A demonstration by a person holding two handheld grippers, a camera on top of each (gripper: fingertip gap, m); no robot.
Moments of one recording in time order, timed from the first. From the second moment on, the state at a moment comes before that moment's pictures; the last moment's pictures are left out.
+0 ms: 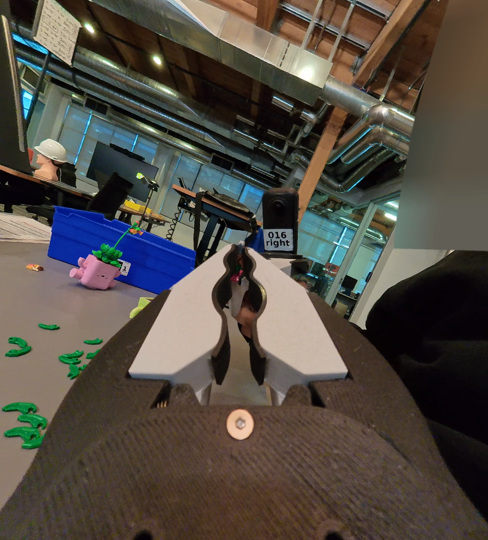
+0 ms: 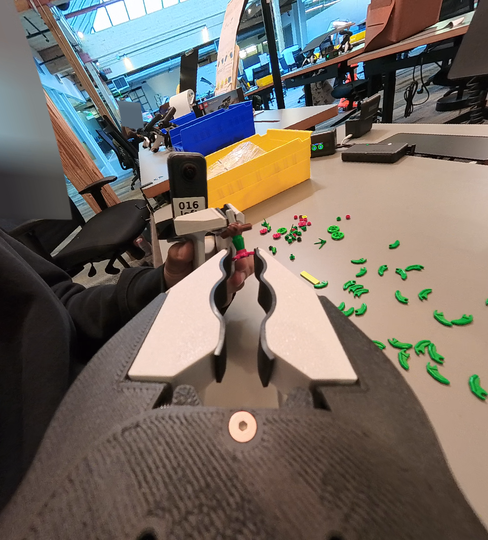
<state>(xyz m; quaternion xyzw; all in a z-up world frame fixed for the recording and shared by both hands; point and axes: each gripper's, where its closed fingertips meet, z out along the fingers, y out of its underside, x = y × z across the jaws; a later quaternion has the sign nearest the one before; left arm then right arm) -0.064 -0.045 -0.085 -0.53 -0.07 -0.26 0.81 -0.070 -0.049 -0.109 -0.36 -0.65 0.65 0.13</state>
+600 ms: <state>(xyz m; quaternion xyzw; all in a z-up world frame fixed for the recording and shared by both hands) -0.069 -0.045 -0.086 -0.53 -0.08 -0.24 0.81 -0.073 -0.043 -0.111 -0.37 -0.63 0.67 0.12</state>
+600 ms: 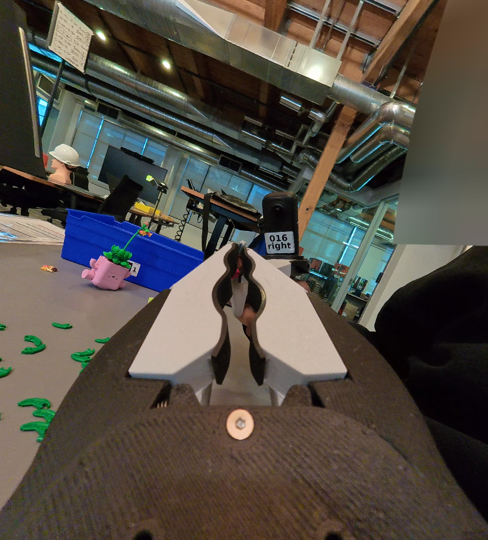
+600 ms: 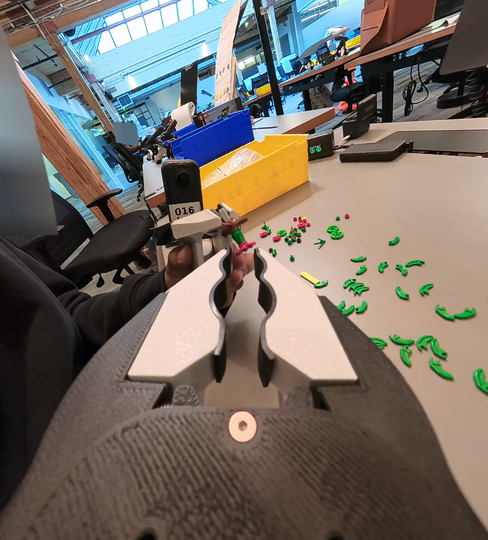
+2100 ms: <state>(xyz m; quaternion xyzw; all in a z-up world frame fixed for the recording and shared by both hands) -0.237 -0.223 -0.106 -0.52 -0.33 0.10 0.78 -0.115 -0.113 -0.210 -0.36 -0.78 0.50 0.14</state>
